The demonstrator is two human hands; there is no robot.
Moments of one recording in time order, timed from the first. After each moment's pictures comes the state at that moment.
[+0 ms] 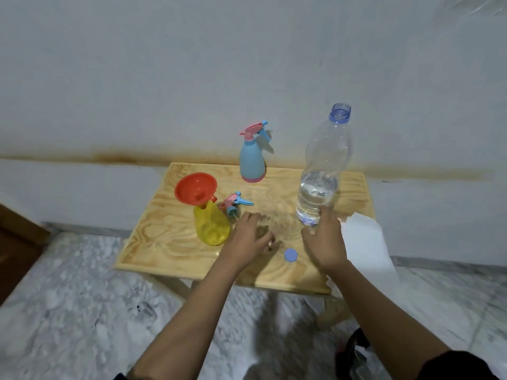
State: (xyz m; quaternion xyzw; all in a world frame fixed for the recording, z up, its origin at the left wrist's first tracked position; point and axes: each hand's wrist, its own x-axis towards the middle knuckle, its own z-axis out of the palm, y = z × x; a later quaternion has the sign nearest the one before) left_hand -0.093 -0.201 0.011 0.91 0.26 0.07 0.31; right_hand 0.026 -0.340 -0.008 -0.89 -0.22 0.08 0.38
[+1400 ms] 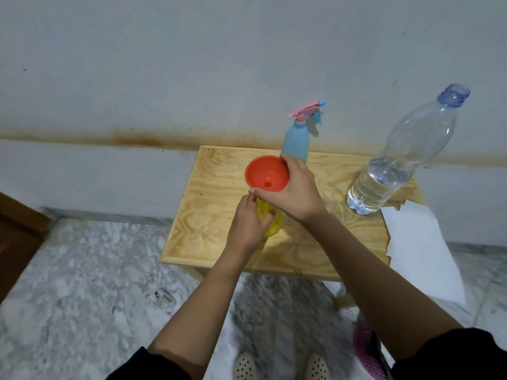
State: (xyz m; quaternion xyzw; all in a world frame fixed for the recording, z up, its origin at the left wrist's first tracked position) left_hand -0.159 -0.078 -0.015 0.86 0.25 0.21 0.39; right_hand -0.075 -0.160 0.081 -0.84 -0.34 0.10 0.40
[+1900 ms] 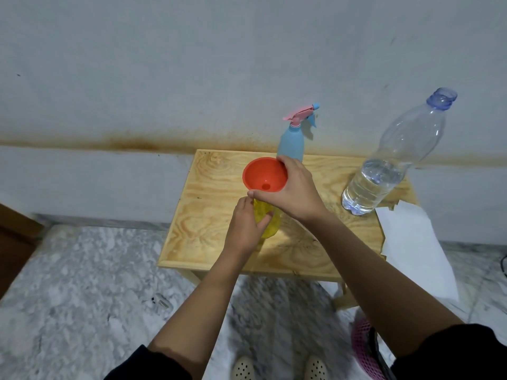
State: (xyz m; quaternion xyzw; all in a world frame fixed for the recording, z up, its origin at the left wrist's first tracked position) left_hand -0.159 -0.077 -0.019 0.86 0.26 0.20 0.39; right_hand -0.075 -0.164 0.087 -0.84 -0.34 0.11 0.41
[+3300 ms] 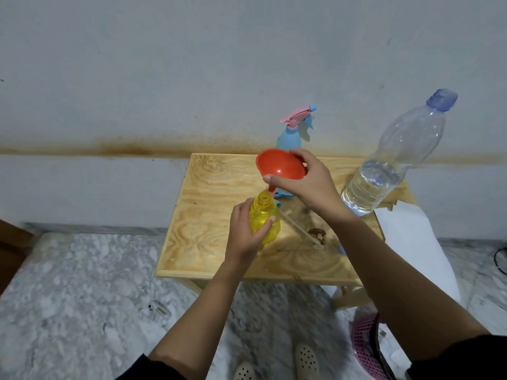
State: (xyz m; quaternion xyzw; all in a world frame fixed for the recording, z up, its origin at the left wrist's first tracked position) left_hand -0.164 -0.077 -0.029 0.79 0.26 0.24 0.51; right_hand -0.051 -0.173 0.096 -0.80 -0.27 0.14 0.53
